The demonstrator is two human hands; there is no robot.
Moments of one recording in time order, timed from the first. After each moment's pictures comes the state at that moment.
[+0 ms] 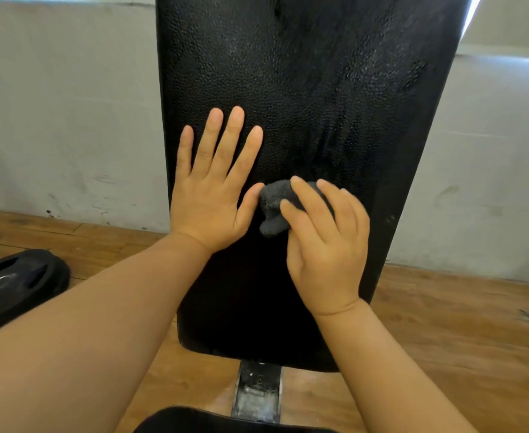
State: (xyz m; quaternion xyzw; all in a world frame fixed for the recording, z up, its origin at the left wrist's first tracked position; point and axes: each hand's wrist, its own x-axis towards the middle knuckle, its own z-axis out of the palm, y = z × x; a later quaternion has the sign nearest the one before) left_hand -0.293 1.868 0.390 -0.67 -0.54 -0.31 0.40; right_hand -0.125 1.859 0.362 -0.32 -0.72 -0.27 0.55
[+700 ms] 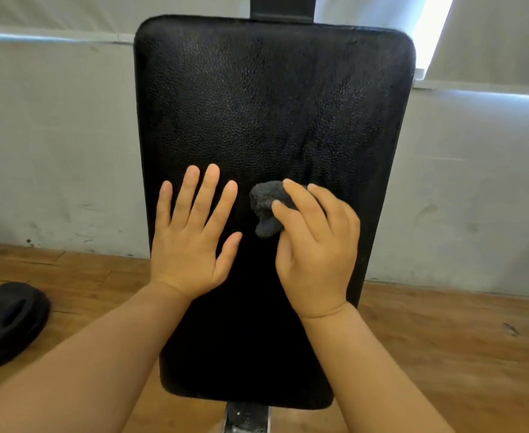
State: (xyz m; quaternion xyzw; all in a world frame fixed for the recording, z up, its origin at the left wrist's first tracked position) left_hand -0.294 1.871 0.386 -0.67 -0.53 -0.32 0.40; right_hand -0.123 1.878 0.405 -0.32 -0.68 -0.27 0.60
